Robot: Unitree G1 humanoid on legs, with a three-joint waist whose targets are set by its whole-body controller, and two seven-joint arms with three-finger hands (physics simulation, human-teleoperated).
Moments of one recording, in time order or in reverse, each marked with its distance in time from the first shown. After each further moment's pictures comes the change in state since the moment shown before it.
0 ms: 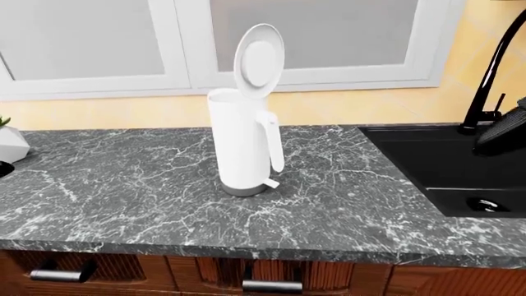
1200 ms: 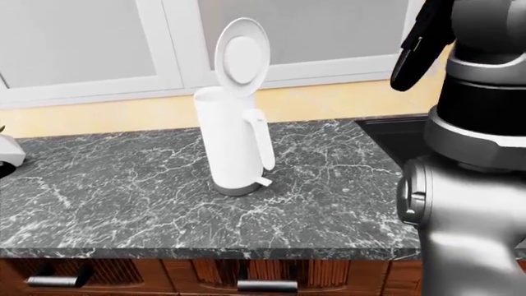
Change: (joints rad) left arm -0.003 -0.006 -0.002 0.003 0.006 -0.004 -0.009; right arm -0.370 0.519 0.104 0.604 -0.351 -0.618 0.000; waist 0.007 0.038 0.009
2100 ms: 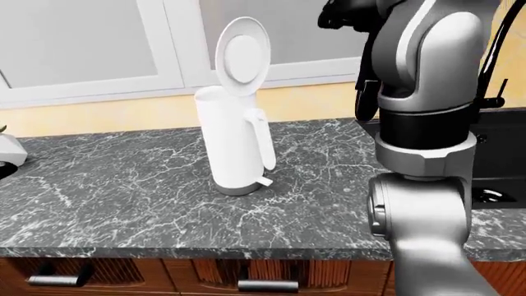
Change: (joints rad) left arm 0.004 -0.007 -0.007 0.014 0.008 -0.013 -0.002; right arm 0.111 0.138 0.042 0.021 -0.068 -0.157 0.000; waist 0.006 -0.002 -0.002
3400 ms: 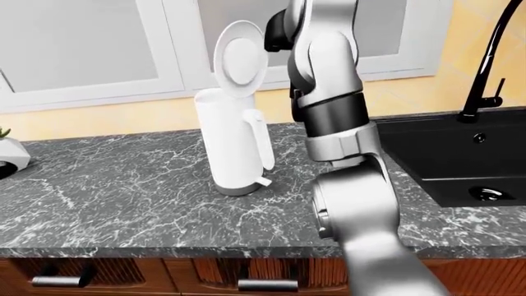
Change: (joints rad) left arm 0.003 -0.001 -0.002 0.017 -0.003 -0.016 -0.002; right arm -0.081 0.298 -0.002 0.369 -0.120 -0.067 -0.239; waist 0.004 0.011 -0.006
